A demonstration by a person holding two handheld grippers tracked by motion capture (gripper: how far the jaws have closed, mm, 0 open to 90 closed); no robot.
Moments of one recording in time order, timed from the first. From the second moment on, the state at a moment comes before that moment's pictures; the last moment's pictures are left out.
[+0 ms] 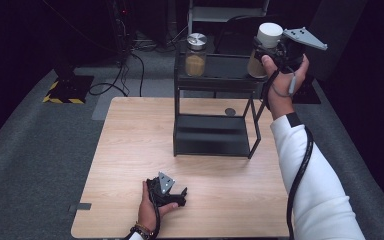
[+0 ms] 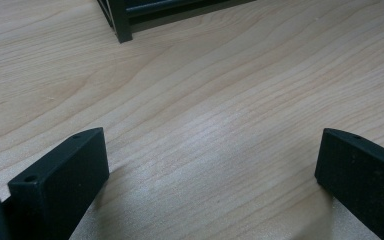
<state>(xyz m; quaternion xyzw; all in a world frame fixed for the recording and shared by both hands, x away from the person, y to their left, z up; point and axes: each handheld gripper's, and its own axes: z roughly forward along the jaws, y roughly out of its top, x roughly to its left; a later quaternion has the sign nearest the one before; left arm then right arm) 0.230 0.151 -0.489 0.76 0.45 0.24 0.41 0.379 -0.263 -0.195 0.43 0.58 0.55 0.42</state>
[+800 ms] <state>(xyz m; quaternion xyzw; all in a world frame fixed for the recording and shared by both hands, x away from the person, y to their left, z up) 0.231 0.151 -0.489 0.76 0.45 0.24 0.41 0.402 -0.262 -0.204 0.44 0.58 0.54 0.41</state>
